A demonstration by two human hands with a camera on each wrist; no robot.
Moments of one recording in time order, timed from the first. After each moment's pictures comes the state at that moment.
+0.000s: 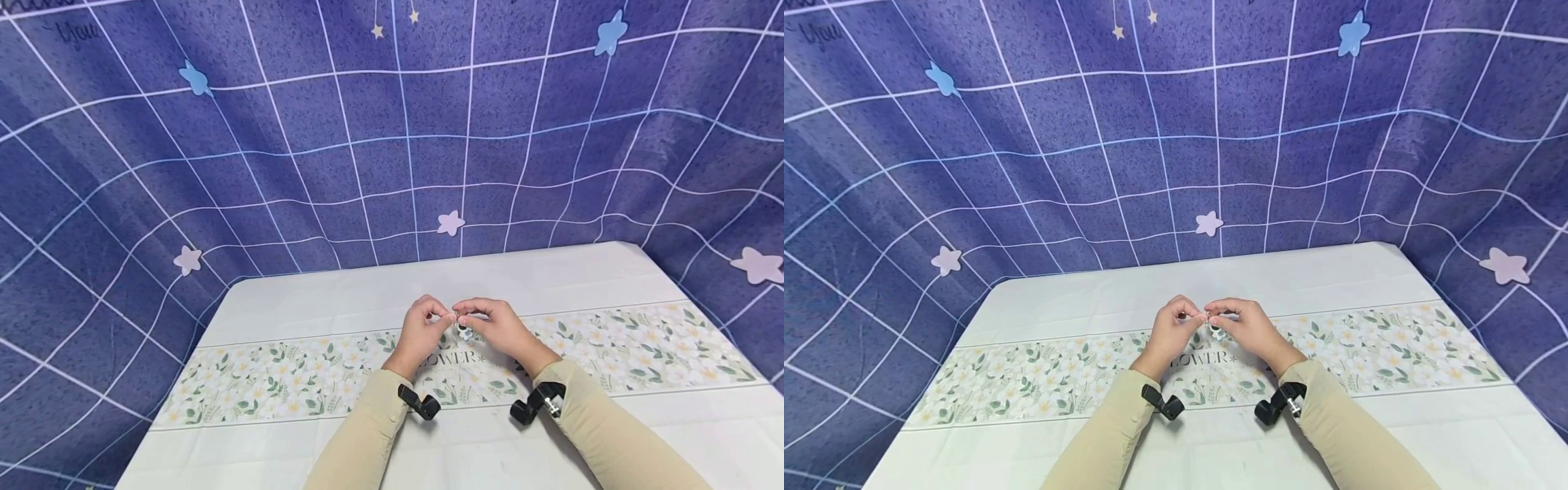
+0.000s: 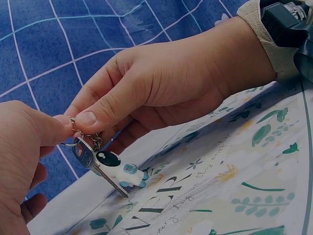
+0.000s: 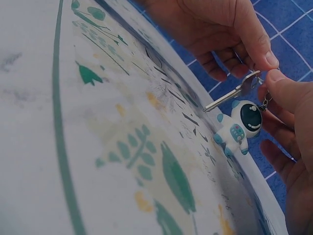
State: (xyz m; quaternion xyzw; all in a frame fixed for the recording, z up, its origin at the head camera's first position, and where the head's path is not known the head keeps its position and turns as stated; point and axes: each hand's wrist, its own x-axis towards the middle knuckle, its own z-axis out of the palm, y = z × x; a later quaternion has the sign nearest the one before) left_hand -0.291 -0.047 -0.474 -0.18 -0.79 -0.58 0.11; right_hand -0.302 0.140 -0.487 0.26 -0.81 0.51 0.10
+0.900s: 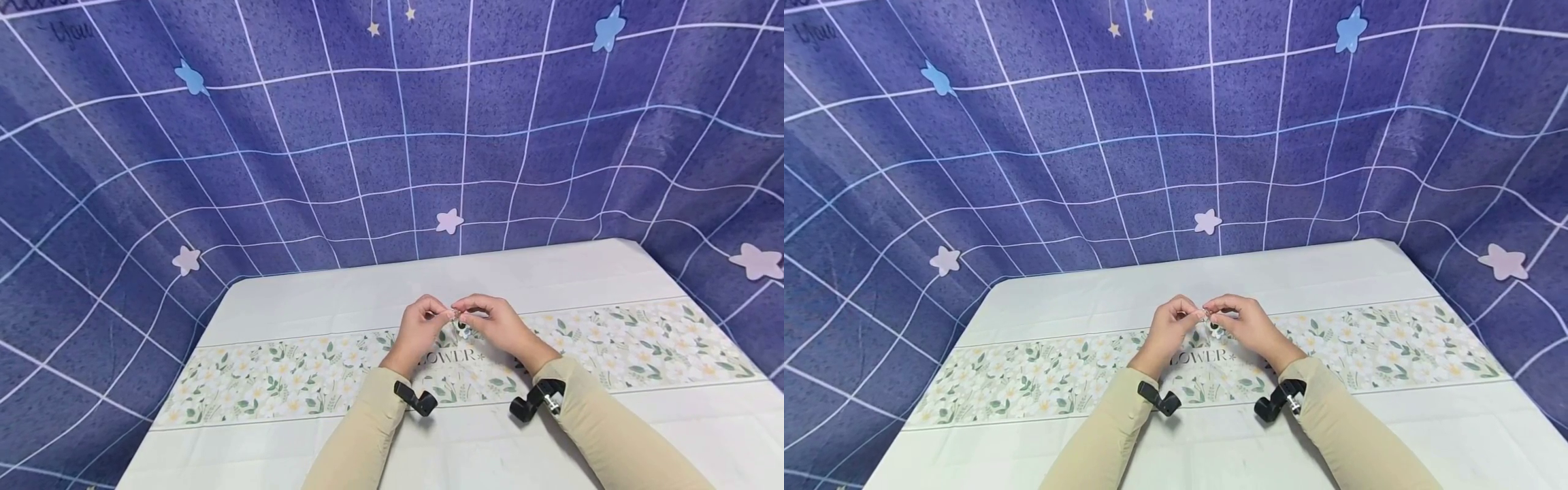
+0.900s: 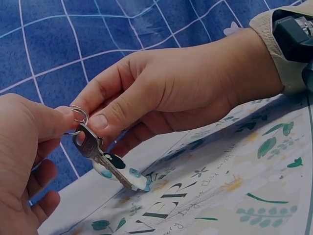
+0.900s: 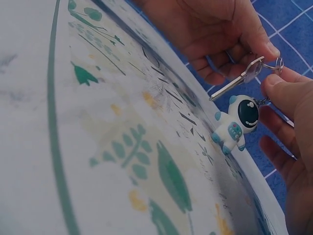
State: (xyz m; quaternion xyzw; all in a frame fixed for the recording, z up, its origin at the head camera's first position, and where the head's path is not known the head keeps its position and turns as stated) left_hand -0.271 -0.051 -0.445 -0.17 -0.76 -0.63 0.06; right_hand -0.277 0.134 -0.452 0.26 -0.81 0.53 0.08
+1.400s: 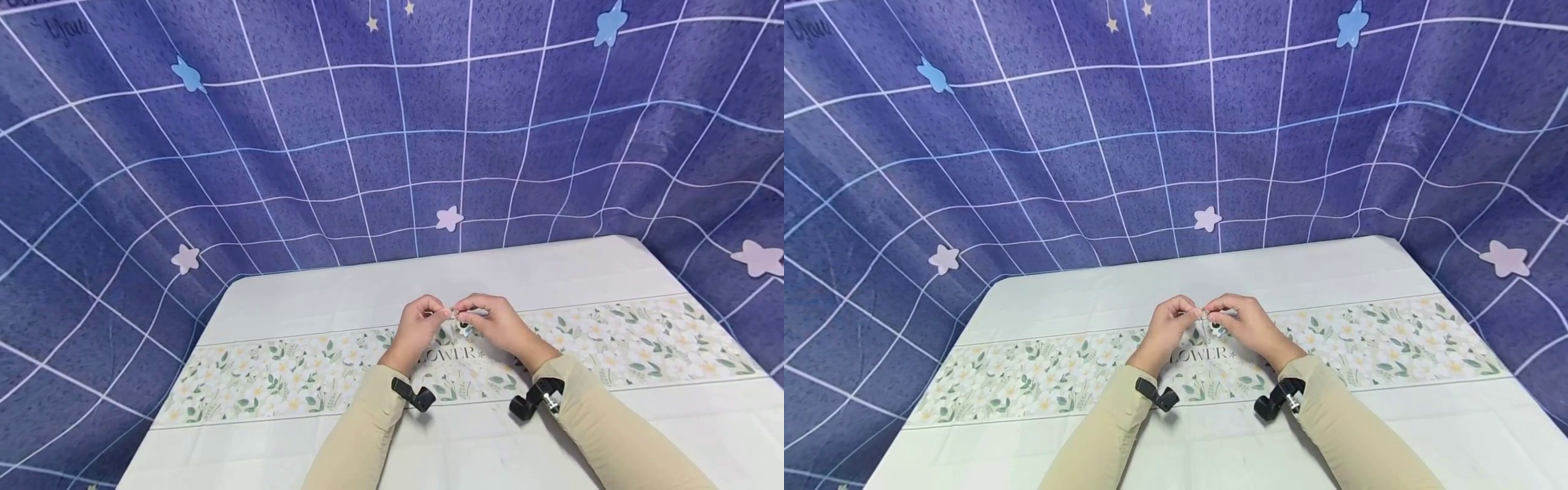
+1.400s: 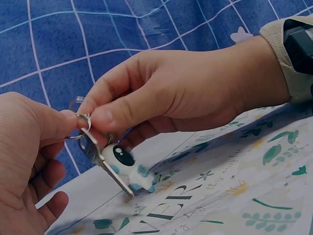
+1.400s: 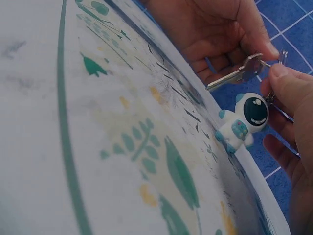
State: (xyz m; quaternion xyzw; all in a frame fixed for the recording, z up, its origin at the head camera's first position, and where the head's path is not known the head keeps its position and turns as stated) left_hand -0.278 -0.054 -0.453 -0.13 -0.74 -0.66 0.02; right_hand -0.300 0.140 -0.488 0.28 -0.80 0.53 0.10
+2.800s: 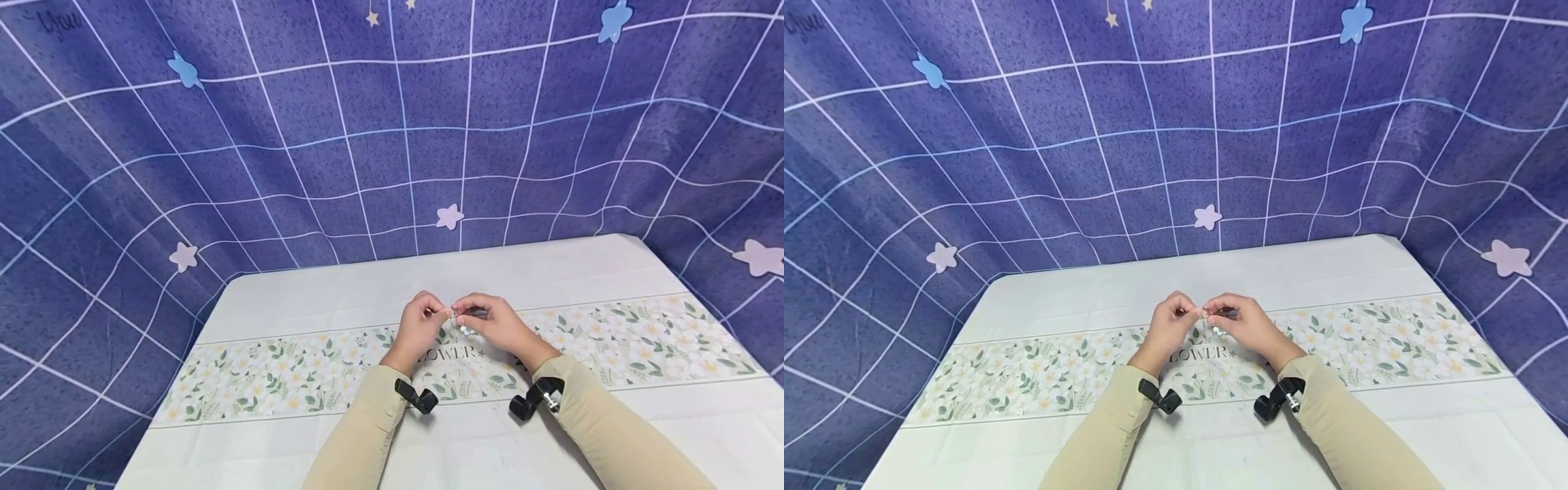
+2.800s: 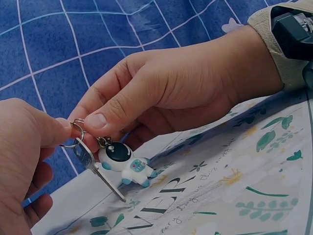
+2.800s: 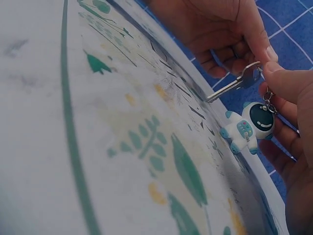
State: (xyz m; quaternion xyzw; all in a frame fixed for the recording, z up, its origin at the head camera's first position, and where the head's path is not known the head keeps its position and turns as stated) left_hand -0.298 -0.052 -0.481 -0.16 -0.79 -0.59 0.09; right_hand -0.302 0.140 -0.491 0.26 -0.80 0.54 0.06
